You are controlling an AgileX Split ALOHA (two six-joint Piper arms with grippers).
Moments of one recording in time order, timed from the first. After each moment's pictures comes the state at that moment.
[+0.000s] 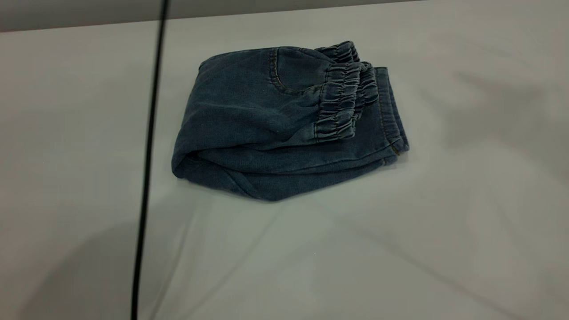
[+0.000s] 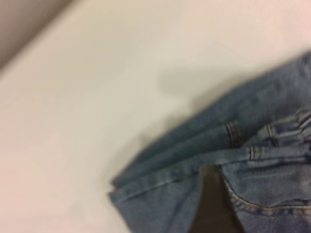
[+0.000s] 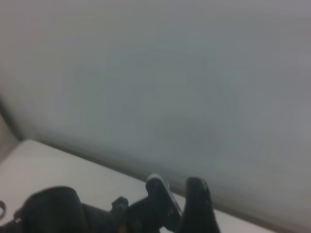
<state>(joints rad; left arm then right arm) -0.57 2.32 -2.35 0.11 1.23 0.07 0.13 1.70 -2.44 0.45 1.22 -0.18</state>
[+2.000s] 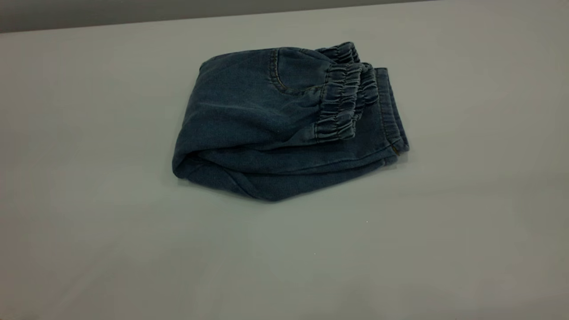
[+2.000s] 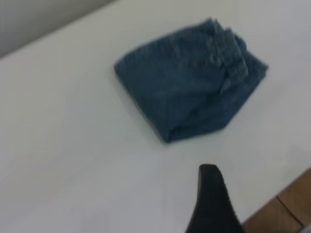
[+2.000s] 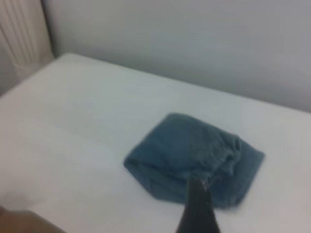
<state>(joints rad) -0.57 0.61 -1.04 0.02 1.22 0.04 0.13 0.30 -1.02 0.45 1.22 -0.26</state>
